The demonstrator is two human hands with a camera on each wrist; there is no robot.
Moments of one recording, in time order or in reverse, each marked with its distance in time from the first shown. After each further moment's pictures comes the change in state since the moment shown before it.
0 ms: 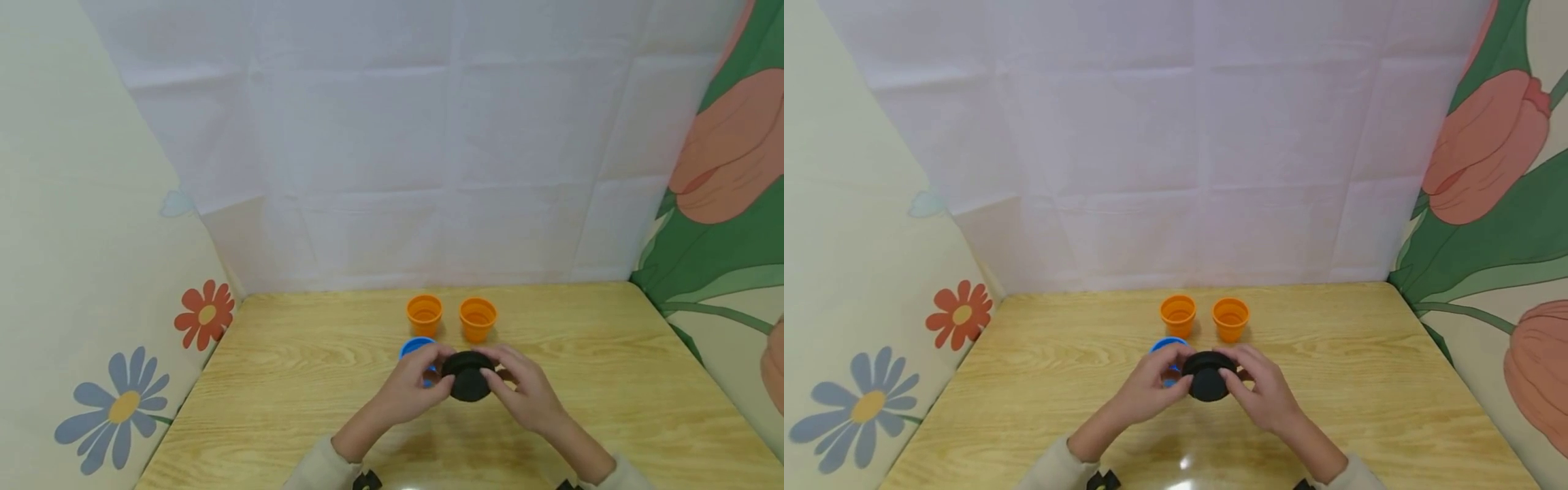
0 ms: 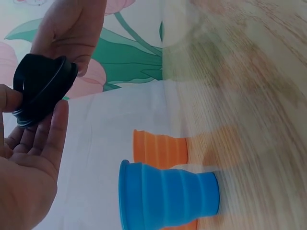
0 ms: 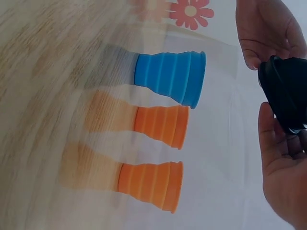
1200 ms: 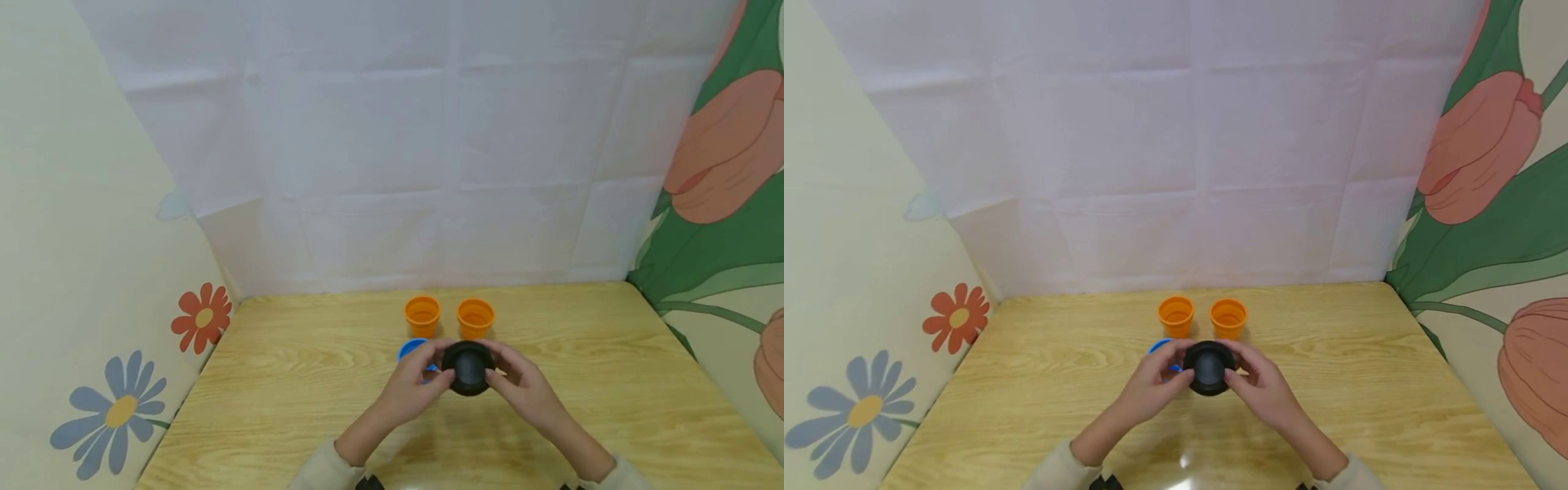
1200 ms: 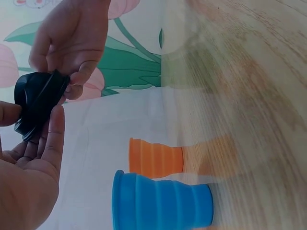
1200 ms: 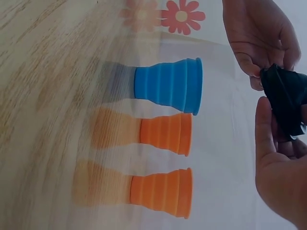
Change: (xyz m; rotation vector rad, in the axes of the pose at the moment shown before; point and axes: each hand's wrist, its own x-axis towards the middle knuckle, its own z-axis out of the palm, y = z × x) left_hand 0.002 -0.002 0.008 -0.153 0.067 -0.059; right_hand -0.001 0.005 -0.005 0.363 -0.056 0.150
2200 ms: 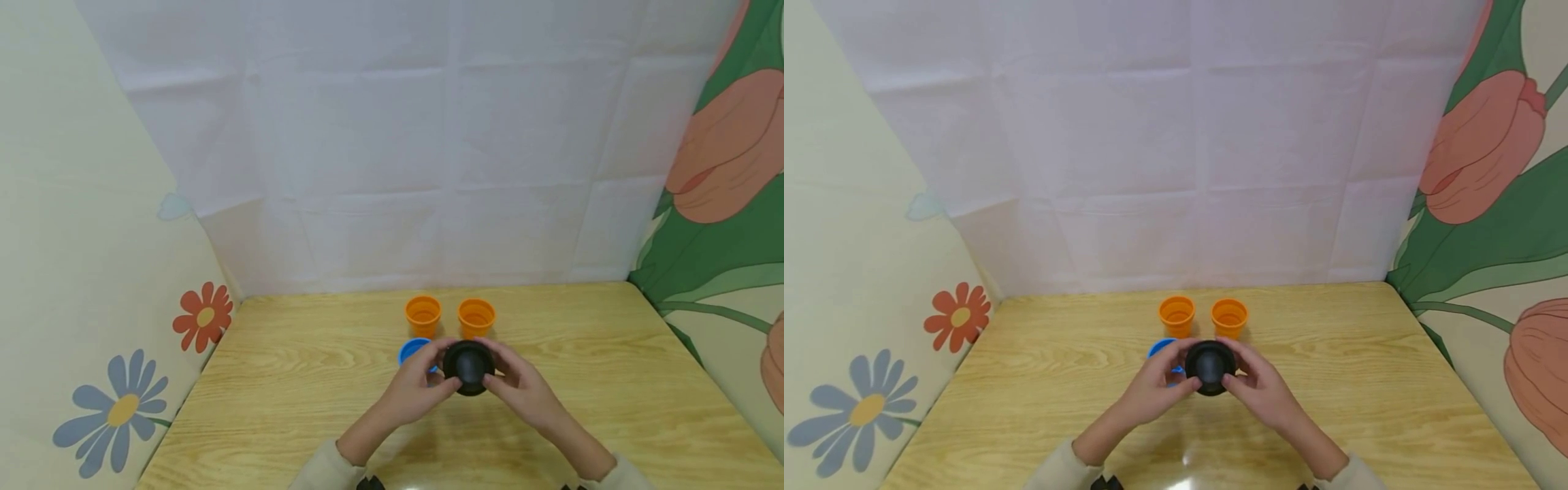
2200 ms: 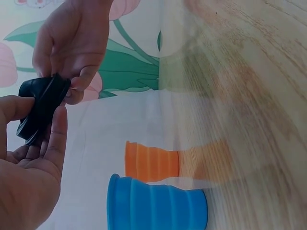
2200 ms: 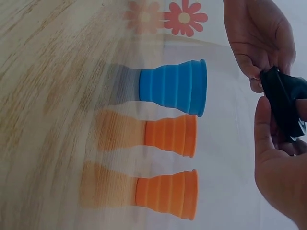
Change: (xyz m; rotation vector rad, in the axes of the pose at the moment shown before) left_hand 0.001 0.004 0.002 0.031 -0.032 -0.060; right_hand -0.001 0.005 -0.002 0.081 -0.074 0.028
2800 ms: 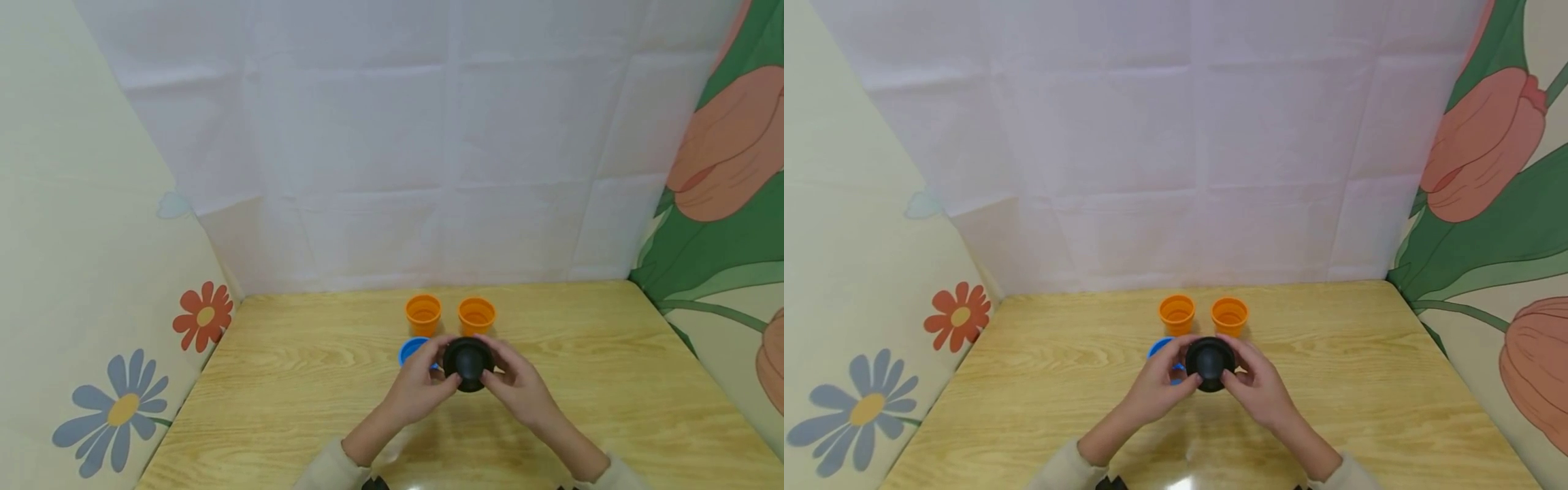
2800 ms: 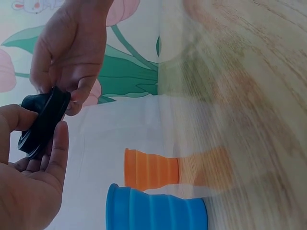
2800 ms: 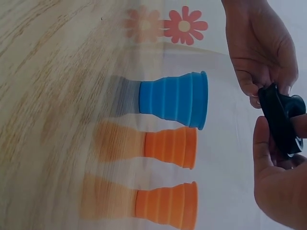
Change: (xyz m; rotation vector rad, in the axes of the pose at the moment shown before) left_hand 0.003 -0.003 0.007 0.080 0.088 -0.021; right_hand 0.003 0.003 0.008 -0.075 0.120 -0.024
